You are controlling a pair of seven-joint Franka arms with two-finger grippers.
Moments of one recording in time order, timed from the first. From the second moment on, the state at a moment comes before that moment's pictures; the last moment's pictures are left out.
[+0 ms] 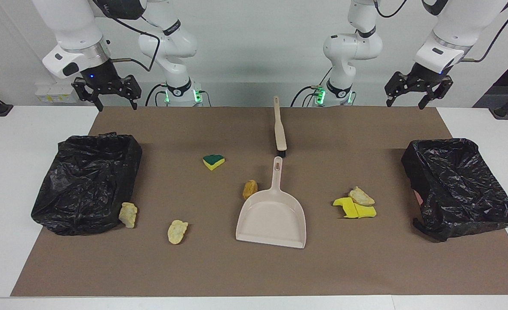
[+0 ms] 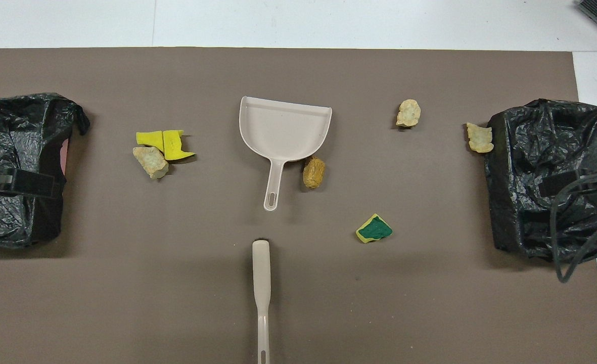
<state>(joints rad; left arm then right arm) -0.06 -0.11 -0.03 -1.63 -0.04 1.52 0.04 -0.06 -0.08 0.03 -1.65 -0.03 1.55 -0.10</state>
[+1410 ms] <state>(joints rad) -0.50 -0.18 -0.06 -2.06 -0.04 1.83 -0.34 -0.06 -0.09 0.03 -1.66 -0.03 1.55 -0.10</state>
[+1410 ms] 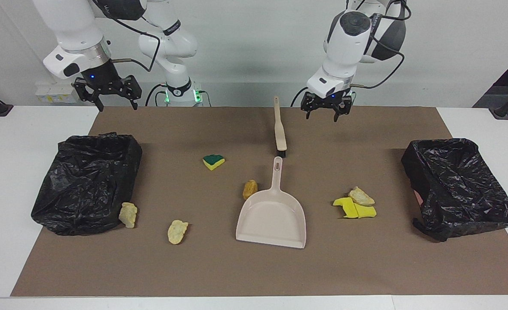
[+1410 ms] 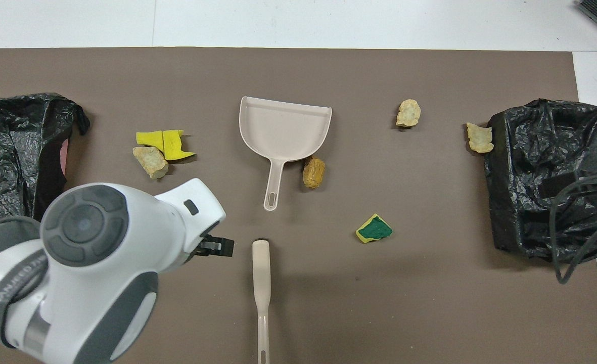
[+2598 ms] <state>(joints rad) -0.91 -0.19 -0.06 -2.51 -0.04 2.25 -0.67 -0.06 -0.09 0.04 -1.66 -0.03 1.55 -0.10</state>
